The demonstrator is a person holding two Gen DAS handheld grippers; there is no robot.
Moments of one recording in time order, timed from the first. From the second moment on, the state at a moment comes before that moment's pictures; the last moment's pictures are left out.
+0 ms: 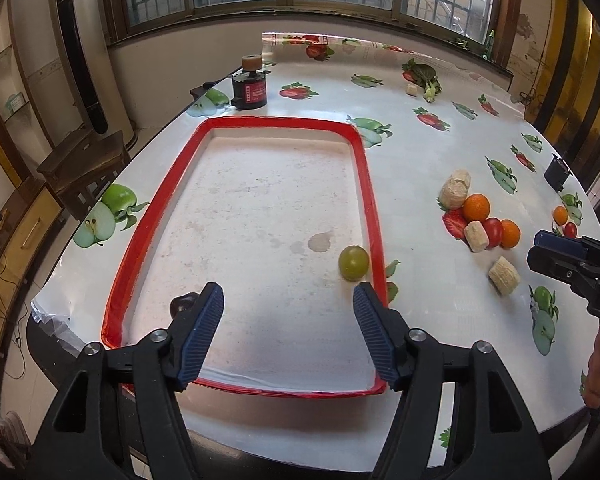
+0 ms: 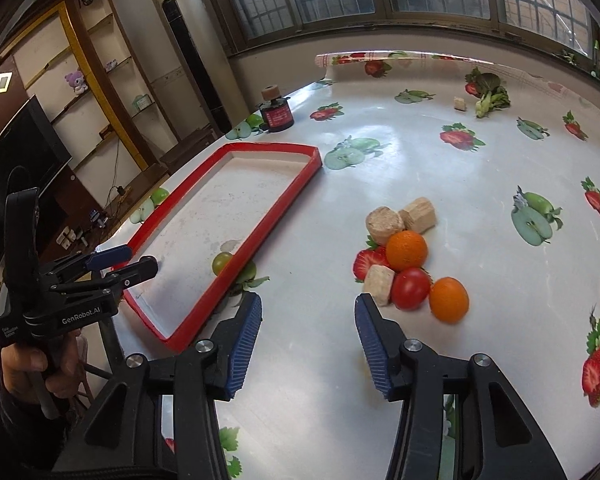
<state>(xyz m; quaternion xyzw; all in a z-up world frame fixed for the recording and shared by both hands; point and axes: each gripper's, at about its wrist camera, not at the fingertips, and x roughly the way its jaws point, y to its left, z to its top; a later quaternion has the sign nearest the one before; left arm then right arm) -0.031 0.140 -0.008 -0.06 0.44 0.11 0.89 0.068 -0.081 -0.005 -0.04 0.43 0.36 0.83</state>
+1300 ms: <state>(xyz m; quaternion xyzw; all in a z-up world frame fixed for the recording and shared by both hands) 0.014 0.033 -0.022 -0.04 0.47 -0.01 0.88 0.103 -0.153 -0.044 -0.03 0.45 0.30 0.84</state>
